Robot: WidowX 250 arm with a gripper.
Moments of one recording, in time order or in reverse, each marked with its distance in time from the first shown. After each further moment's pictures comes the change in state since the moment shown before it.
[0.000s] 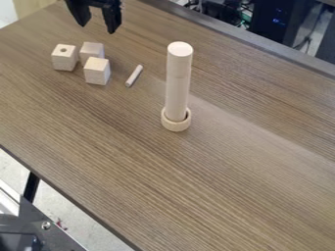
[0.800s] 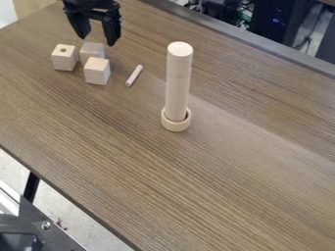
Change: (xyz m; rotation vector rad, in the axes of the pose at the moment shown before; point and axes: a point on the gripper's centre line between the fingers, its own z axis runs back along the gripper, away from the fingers) arm -0.009 0.002 -0.018 -0.005 0.046 0.010
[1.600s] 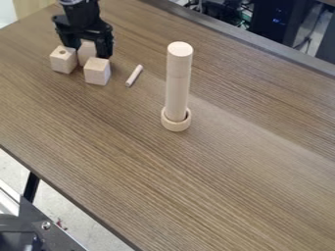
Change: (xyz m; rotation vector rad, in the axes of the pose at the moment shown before) arm -0.020 0.012 -0.027 0.041 -0.010 0.069
